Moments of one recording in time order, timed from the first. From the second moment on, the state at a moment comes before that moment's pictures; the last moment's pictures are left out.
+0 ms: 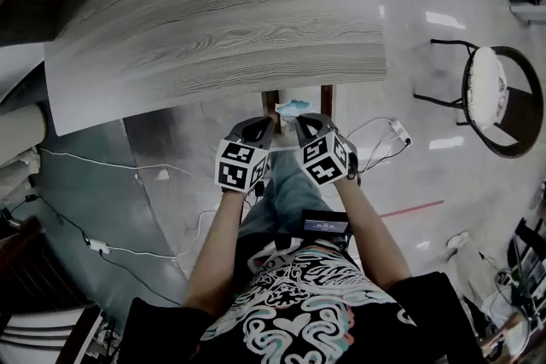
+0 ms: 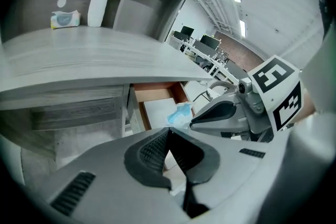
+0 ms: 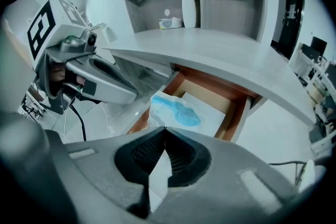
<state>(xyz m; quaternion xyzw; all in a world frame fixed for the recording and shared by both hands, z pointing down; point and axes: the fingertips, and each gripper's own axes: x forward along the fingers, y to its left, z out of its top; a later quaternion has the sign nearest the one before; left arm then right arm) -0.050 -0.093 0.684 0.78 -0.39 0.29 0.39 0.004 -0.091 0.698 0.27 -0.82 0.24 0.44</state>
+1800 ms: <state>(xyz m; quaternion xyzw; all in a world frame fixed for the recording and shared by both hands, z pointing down) -0.065 -0.101 0.473 0.85 -0.44 0.15 0.26 0.030 -0.081 0.495 0.43 -0.85 0.14 0.29</state>
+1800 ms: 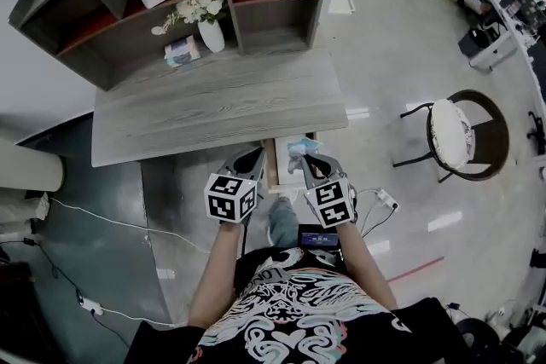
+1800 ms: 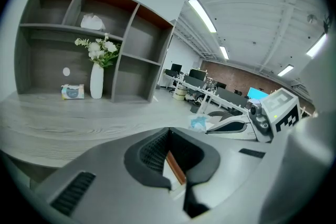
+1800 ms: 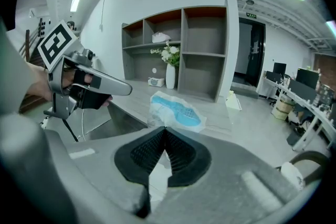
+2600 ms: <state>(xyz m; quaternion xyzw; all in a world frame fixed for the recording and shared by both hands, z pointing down) -0.049 -0.091 0.419 0.87 -0.43 0.12 0.21 0.044 -0.068 0.445 0.46 -0.85 0.10 0.25</state>
